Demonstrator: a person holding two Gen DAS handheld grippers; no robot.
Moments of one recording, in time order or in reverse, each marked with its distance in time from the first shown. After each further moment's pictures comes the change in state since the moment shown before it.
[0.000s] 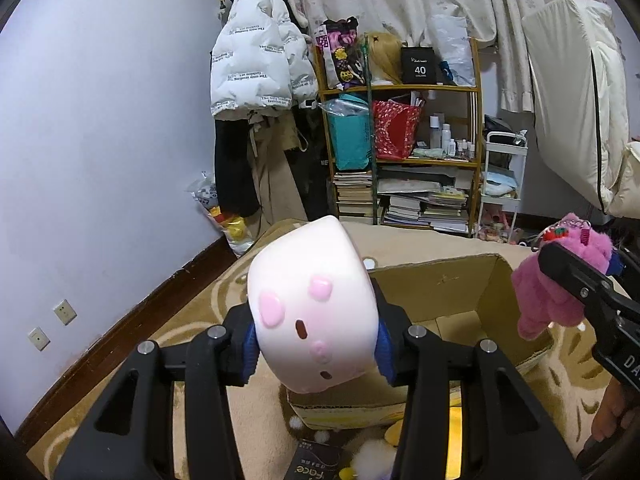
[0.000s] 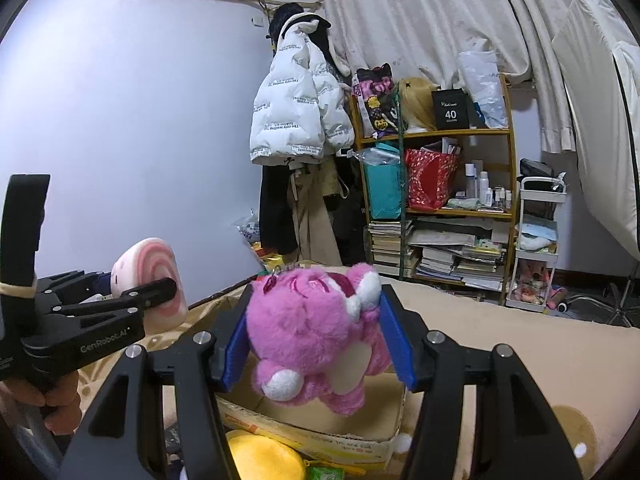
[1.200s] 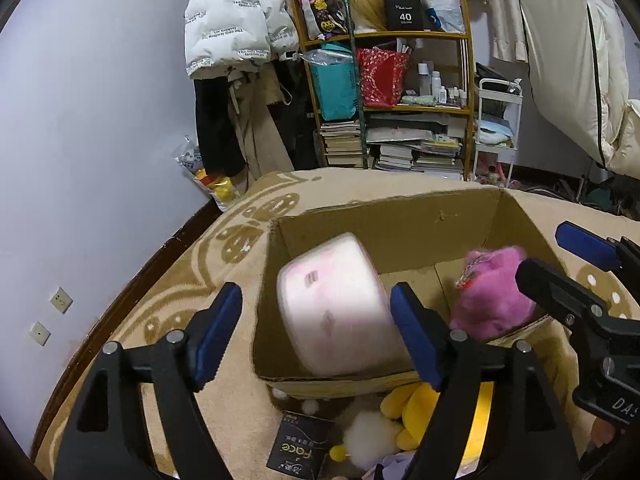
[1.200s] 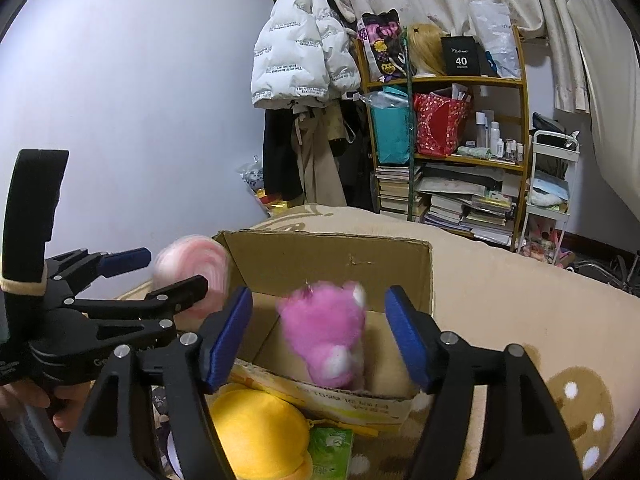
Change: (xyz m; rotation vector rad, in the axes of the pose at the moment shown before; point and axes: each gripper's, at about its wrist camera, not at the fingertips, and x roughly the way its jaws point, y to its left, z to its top) left arm 0.032 -0.022 -0.031 0.059 0.163 -0.016; right arm 0.023 0.000 -0.032 0.006 0.188 0.024
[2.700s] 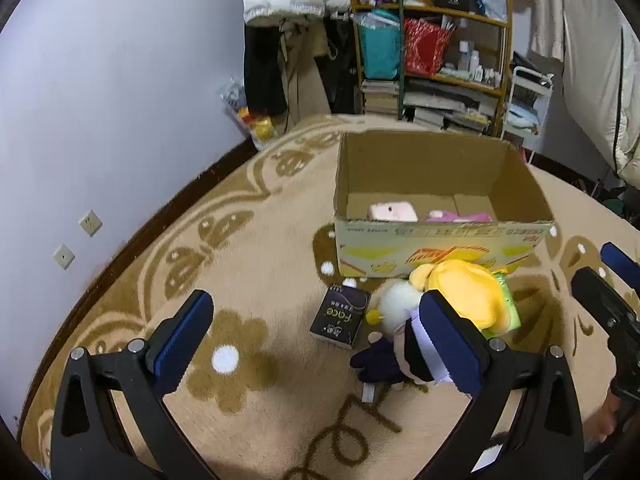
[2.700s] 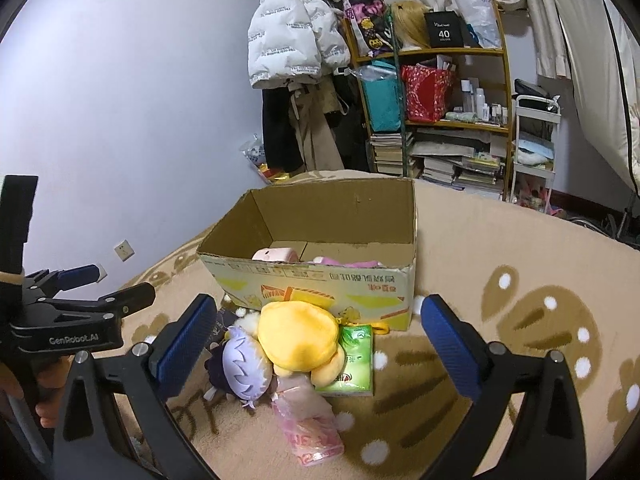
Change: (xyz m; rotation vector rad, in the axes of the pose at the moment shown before) left arm -0.079 0.036 -0.058 -0.142 0.189 0.076; right arm -0.078 0.018 -0.036 0.081 0.114 0.000
